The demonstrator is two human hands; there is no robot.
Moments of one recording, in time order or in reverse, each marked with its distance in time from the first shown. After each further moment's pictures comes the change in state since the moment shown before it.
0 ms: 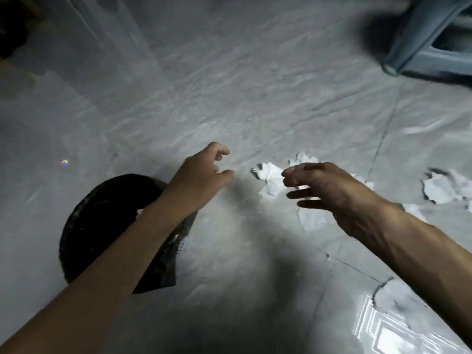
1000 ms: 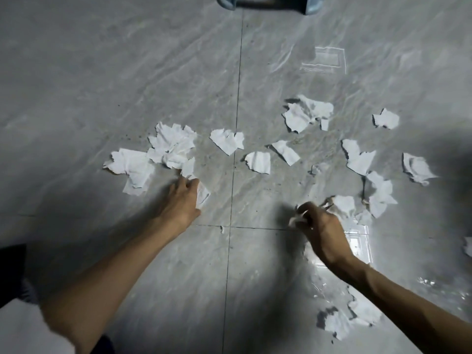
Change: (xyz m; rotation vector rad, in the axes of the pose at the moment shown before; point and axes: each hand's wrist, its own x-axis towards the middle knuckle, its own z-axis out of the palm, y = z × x) left_hand 0.072 -0.004 0.316 0.598 -0.435 0.346; right_hand -0.028 0.308 -0.185 -0.565 0.636 -0.094
